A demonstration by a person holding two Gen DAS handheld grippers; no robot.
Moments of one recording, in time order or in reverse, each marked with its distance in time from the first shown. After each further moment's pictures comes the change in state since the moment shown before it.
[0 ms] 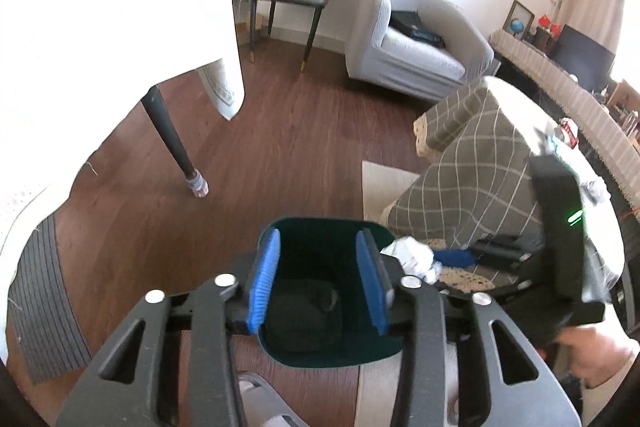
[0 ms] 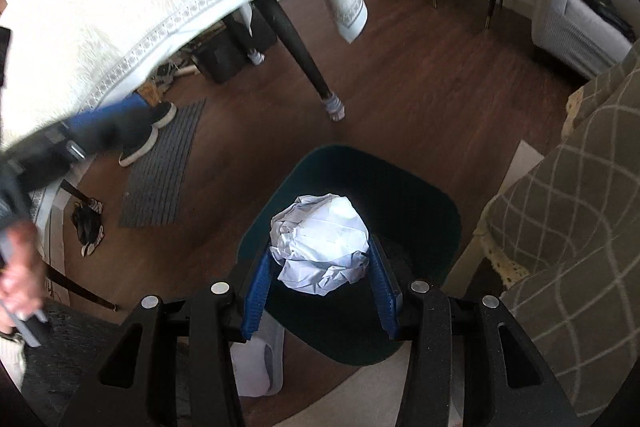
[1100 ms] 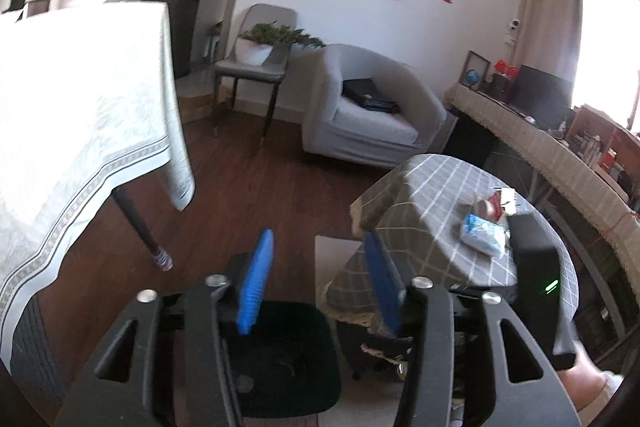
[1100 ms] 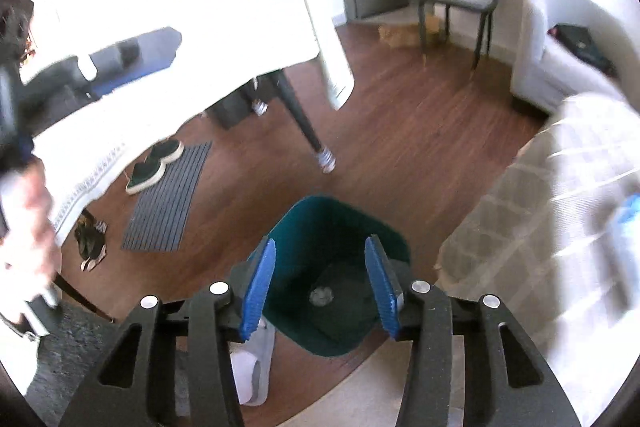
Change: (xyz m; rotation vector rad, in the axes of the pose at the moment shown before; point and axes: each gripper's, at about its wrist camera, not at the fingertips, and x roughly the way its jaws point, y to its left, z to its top) left arm -0.059 -0.081 0.045 0.063 -0.247 -0.113; right arm -0.121 -0.017 -0.002 -0.042 -0.217 -0.026
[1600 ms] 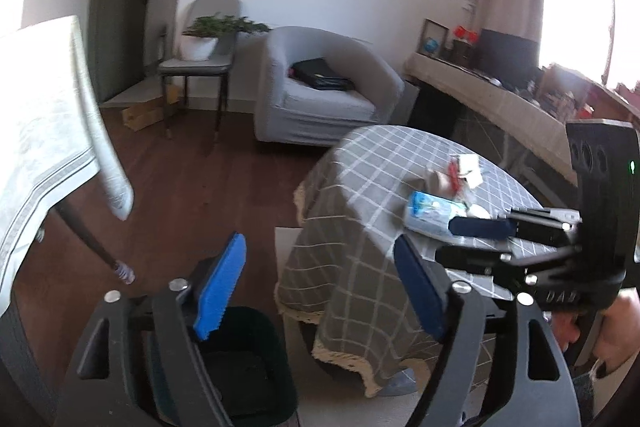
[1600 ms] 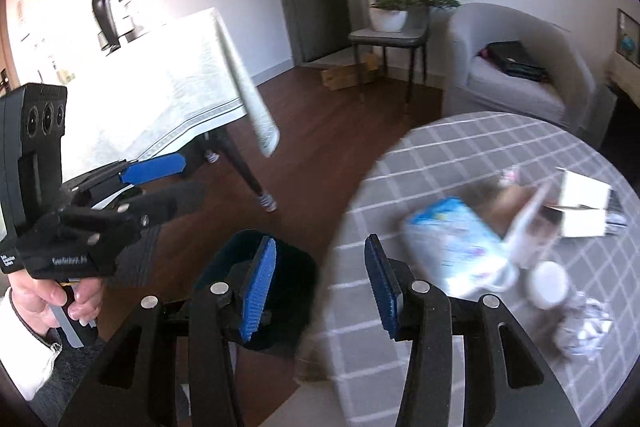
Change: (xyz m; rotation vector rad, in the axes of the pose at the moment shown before) left arm 0.058 -0.084 -0.008 0.125 0.066 -0.108; right arm -0.105 -0.088 -0.020 0.087 -0.149 -0.142
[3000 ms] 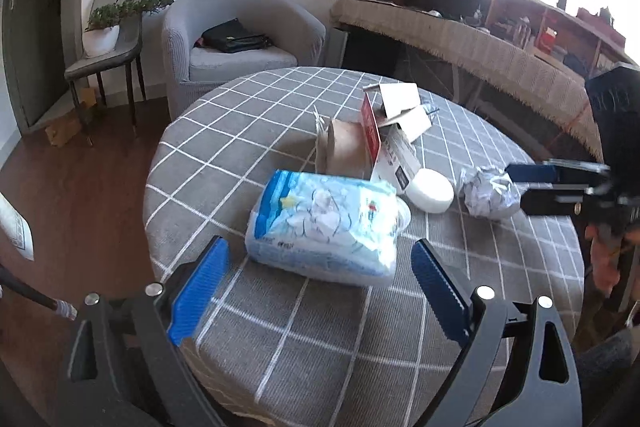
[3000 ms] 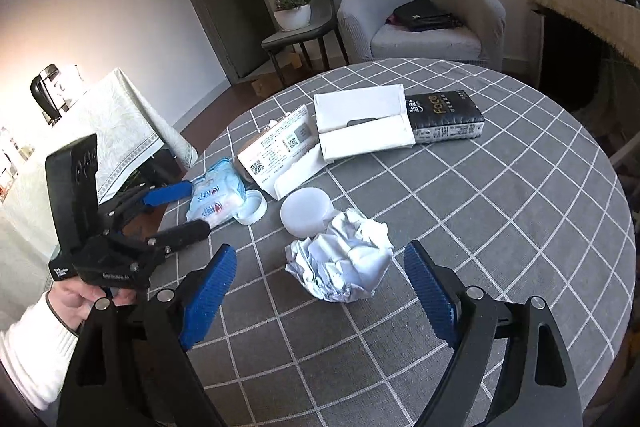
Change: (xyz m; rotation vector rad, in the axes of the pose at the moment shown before) left arm 0.149 -0.111 -0.004 0.167 0.146 -0.178; right arm -0.068 -0.166 -0.069 0.265 -0.013 -0.073
